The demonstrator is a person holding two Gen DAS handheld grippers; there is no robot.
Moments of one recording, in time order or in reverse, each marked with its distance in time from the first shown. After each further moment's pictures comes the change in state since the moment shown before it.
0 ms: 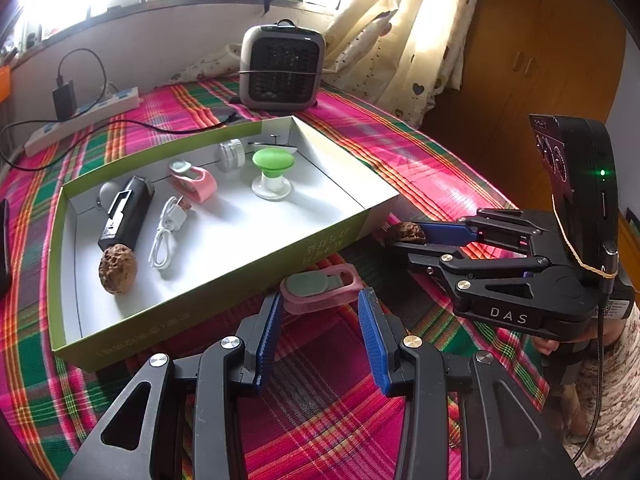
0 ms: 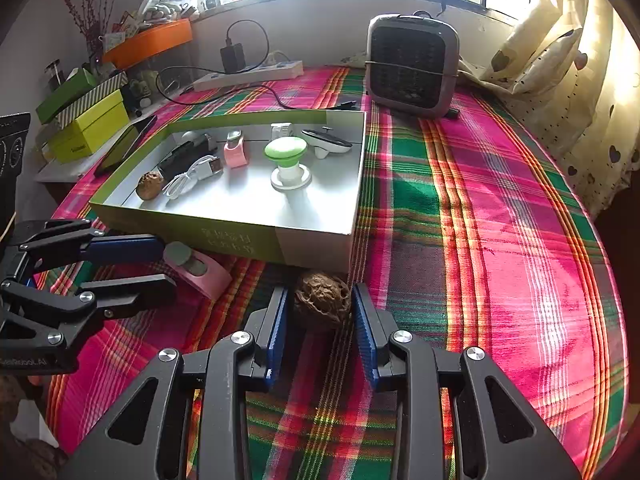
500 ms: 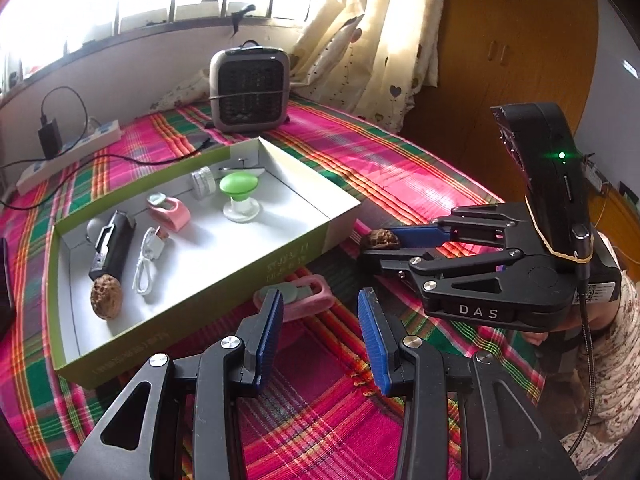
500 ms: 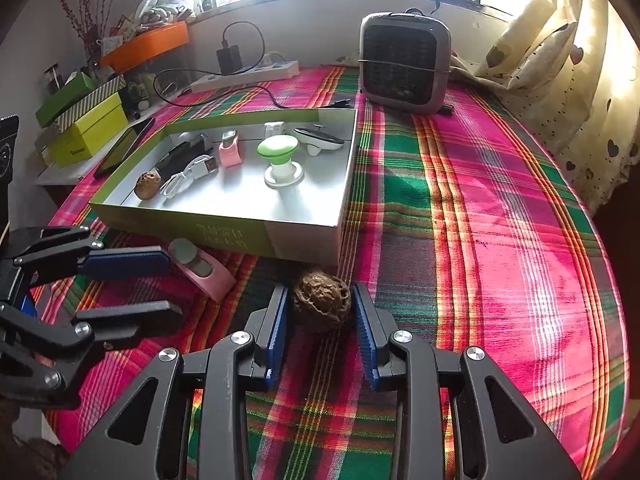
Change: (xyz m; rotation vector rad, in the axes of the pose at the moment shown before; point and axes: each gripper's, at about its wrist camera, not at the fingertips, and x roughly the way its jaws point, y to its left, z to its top) left arm -0.012 -0.026 0.002 0.114 -0.047 -0.004; right arm -0.003 -0.007 -0.003 0.011 0.001 0.004
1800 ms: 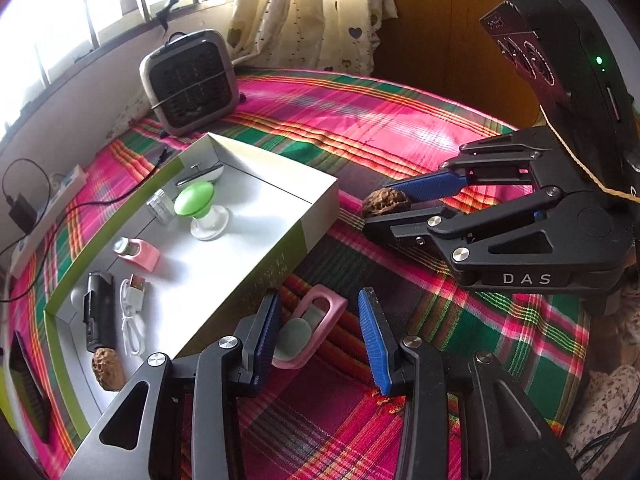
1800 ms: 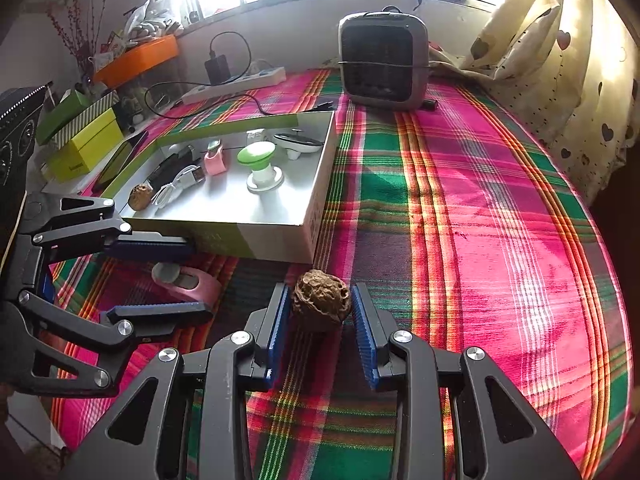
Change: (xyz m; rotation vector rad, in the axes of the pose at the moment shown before) left arm 0.039 -0.021 0.017 0.265 0.186 0.038; right arm -0.004 -0.017 -0.002 0.050 -0.015 0.016
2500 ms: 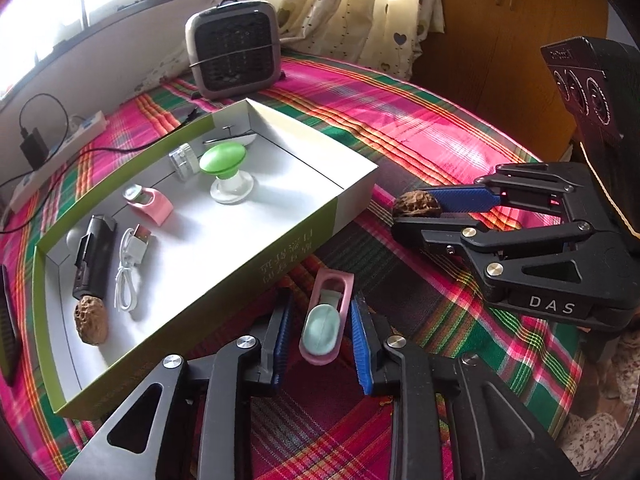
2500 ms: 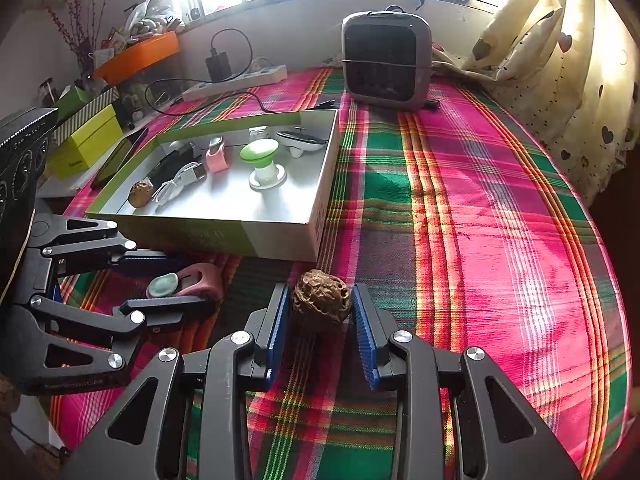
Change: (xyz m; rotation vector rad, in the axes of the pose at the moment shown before) left arm 0.006 0.015 -0.009 -0.202 0.006 0.018; right arm 0.000 0.005 0.000 -0.010 0.006 -0.009
